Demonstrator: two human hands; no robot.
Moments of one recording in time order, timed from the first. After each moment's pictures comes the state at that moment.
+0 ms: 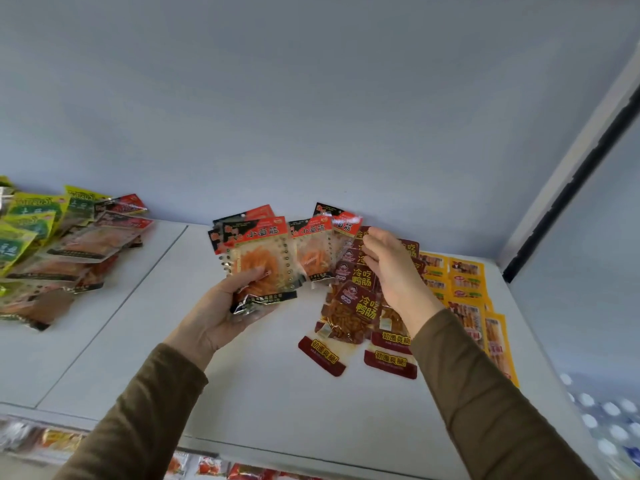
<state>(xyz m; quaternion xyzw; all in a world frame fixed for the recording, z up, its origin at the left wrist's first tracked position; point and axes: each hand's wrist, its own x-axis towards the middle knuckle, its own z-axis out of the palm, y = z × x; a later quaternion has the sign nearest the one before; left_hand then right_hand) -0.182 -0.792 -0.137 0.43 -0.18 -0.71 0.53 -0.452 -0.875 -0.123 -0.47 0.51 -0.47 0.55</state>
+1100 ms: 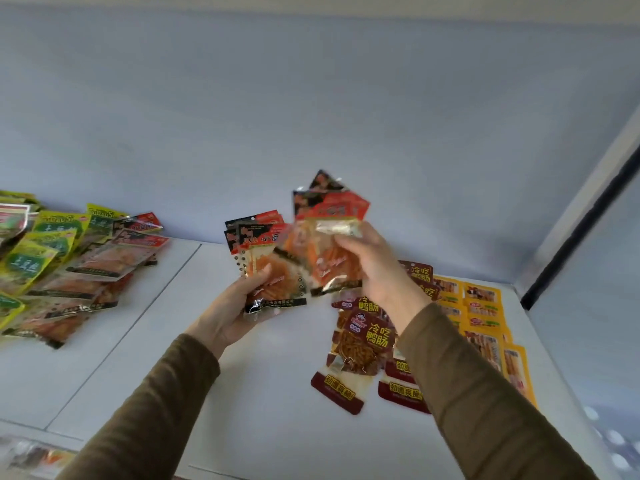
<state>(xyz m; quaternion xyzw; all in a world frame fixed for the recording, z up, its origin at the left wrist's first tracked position) -0.166 -0.836 -0.143 0.45 -0.28 -0.67 0.52 -0.401 -0.895 -0.080 -0.45 0.38 -0.47 0.66</state>
